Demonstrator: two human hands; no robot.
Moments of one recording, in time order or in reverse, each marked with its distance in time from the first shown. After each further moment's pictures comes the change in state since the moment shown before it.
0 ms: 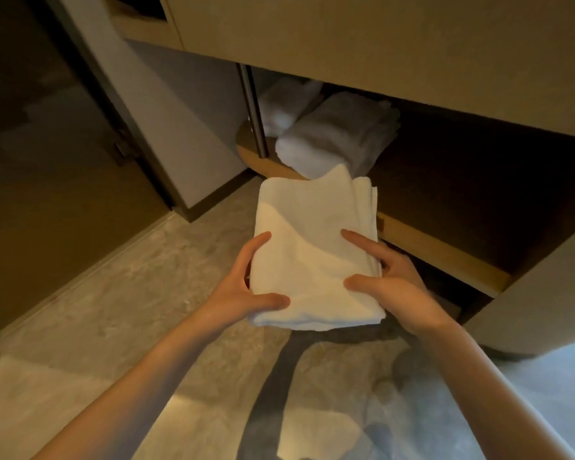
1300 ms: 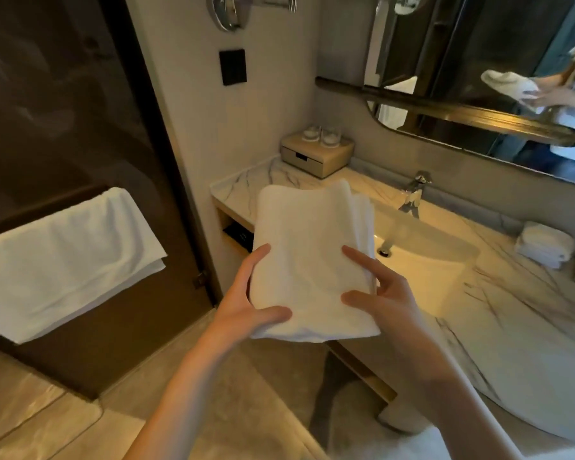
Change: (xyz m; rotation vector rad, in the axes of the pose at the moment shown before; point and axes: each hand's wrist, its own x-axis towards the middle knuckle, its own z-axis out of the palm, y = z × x) left_hand -0.215 0.647 -0.213 -0.147 0.174 0.200; right_hand -0.152 -0.712 0.063 -0.092 0.095 -0.194
